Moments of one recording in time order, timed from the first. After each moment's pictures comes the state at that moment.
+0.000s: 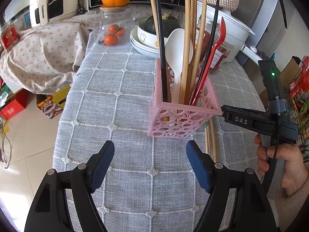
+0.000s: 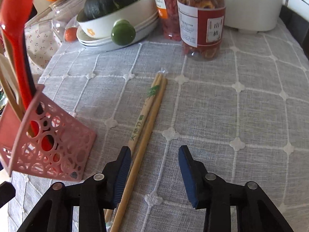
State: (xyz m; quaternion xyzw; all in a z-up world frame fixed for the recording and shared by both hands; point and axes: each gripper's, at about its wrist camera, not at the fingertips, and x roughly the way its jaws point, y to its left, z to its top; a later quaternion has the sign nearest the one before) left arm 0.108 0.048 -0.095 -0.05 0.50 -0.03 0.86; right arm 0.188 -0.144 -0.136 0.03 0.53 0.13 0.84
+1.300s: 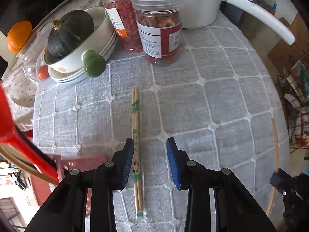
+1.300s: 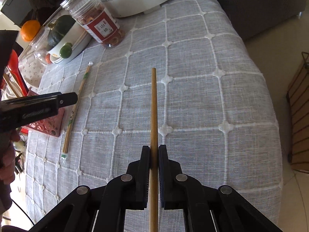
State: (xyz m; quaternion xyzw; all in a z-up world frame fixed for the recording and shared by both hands) left arm 0.248 -0.127 -0.121 0.11 0.60 -0.02 0.79; right arm 0.104 -0.320 -0.105 0.15 0.55 0.11 0.82
